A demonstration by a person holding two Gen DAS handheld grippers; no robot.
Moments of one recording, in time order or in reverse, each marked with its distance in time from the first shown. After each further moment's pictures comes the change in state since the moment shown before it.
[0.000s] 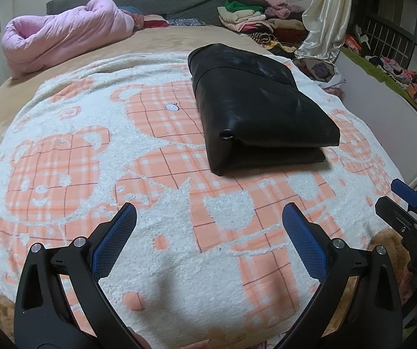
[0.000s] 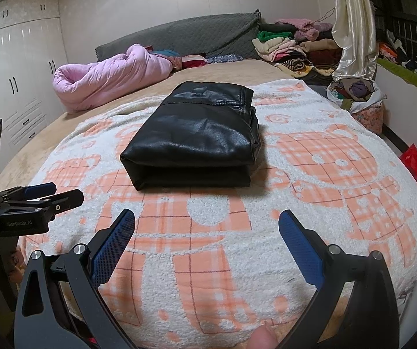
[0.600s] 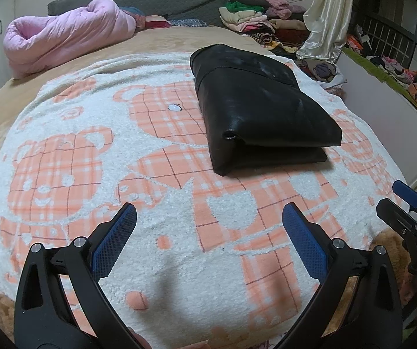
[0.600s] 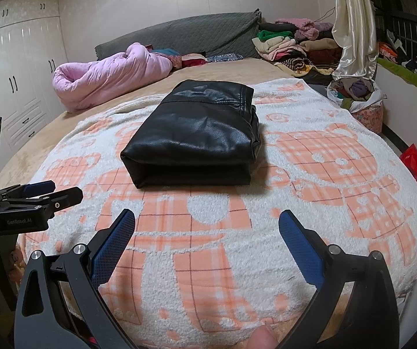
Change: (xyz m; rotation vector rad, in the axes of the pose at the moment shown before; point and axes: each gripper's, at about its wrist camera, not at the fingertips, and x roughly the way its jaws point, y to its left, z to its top) left arm -0.001 0.002 0.000 0.002 -0.006 0.012; right arm 0.000 0.001 -0.001 -0.002 0.000 -0.005
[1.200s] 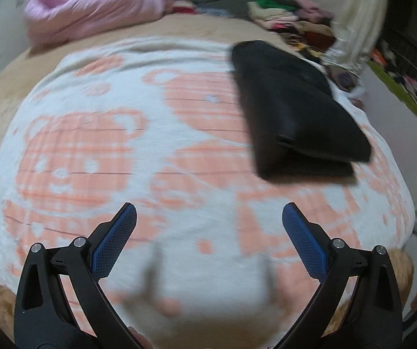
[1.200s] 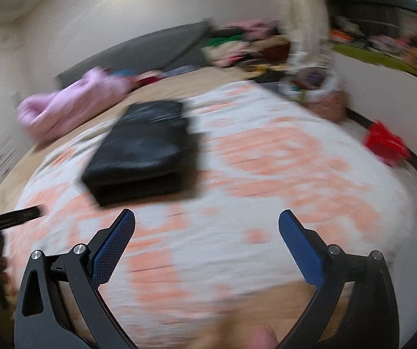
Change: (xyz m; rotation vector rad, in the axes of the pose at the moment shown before) left arm 0.014 0.068 0.014 -0.160 0.069 0.055; right arm -0.044 -0.082 -0.013 0.207 -0.075 -0.195
